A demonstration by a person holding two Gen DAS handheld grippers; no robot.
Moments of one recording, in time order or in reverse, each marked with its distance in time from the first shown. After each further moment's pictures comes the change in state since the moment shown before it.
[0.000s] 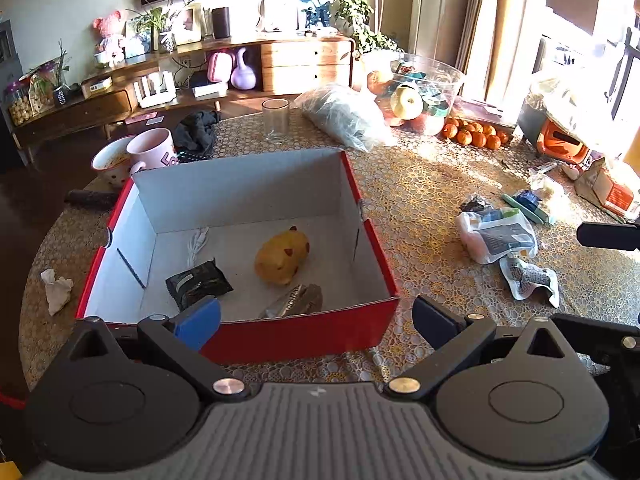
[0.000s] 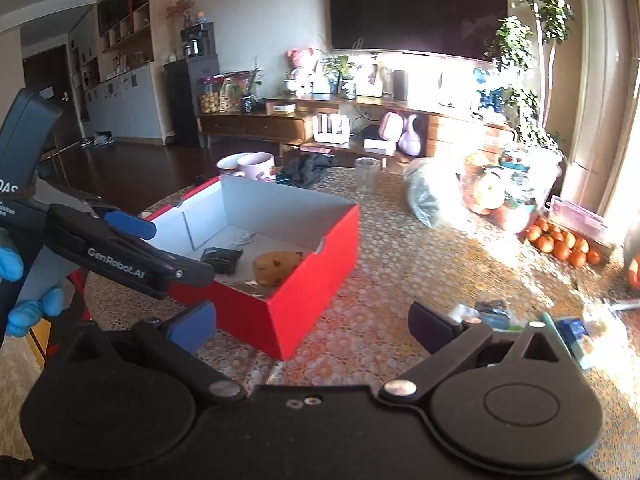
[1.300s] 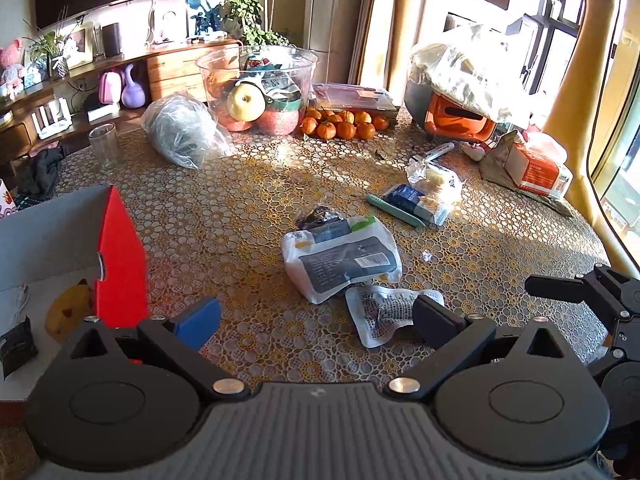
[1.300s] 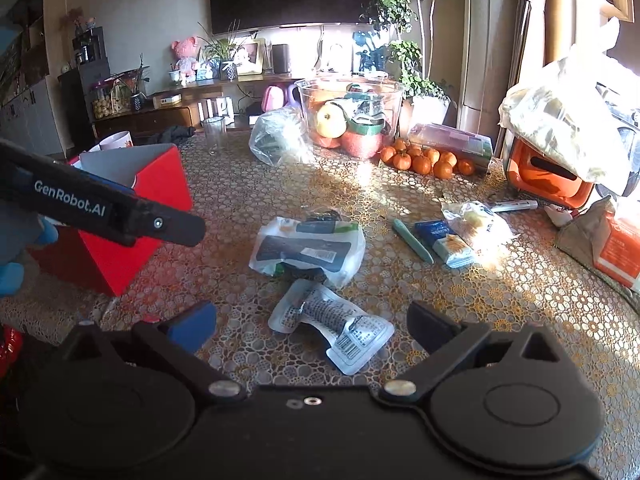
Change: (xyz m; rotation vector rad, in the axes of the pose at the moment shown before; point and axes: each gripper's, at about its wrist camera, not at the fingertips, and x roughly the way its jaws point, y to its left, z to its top) left arm 0.076 -0.169 0.025 0.130 0.000 -0.220; right arm -0.017 -0.126 -0.089 0.165 0.045 -0.257
